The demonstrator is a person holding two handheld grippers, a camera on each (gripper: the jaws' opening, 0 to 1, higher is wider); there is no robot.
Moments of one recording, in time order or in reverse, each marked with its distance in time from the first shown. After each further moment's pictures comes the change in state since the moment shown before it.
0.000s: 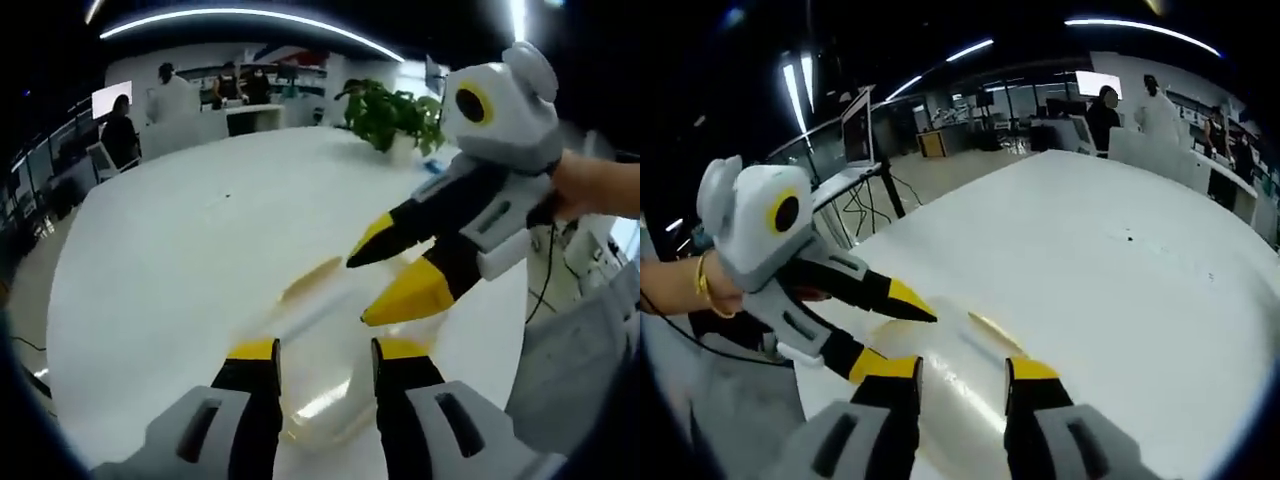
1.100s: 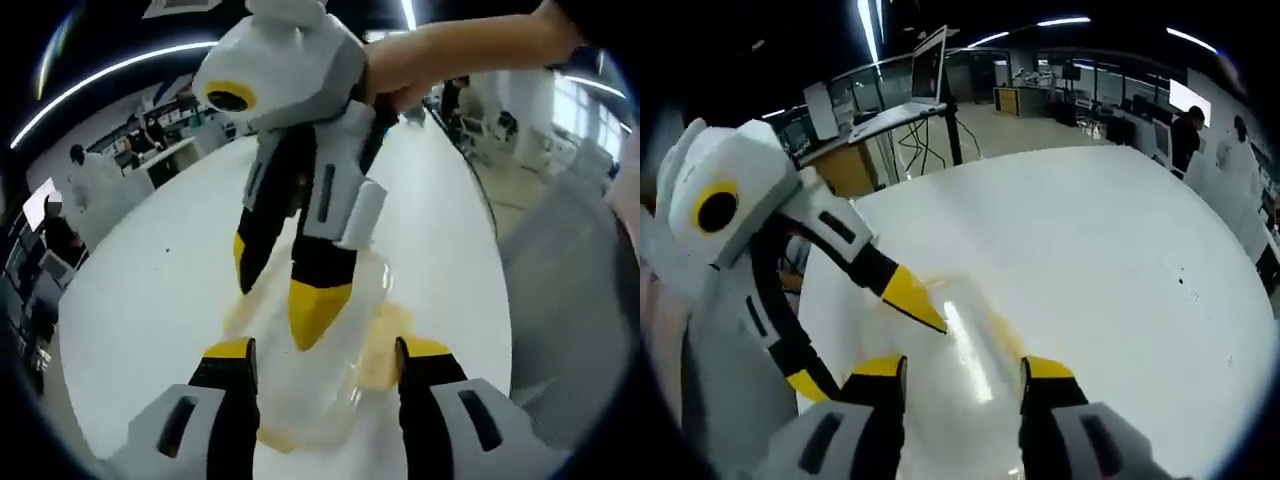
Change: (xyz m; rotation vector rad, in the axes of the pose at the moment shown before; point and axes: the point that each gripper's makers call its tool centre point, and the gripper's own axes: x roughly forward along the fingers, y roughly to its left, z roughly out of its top) left arm -0.002 -0.038 -0.013 0.474 0.066 -0.156; right arm 0.023 0.000 -0.004 -0.296 0.225 0.185
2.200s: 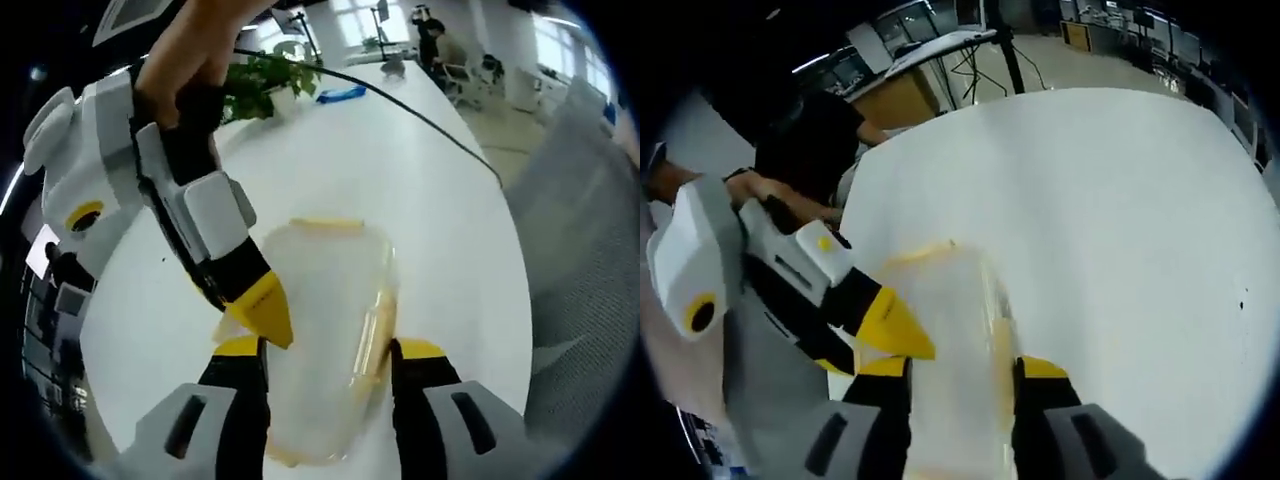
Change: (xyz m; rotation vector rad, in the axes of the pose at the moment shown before) left arm 0.014 -0.009 -0.007 0.114 0.094 0.037; right arm 0.014 0.000 -0.016 -0.081 0.393 0.336
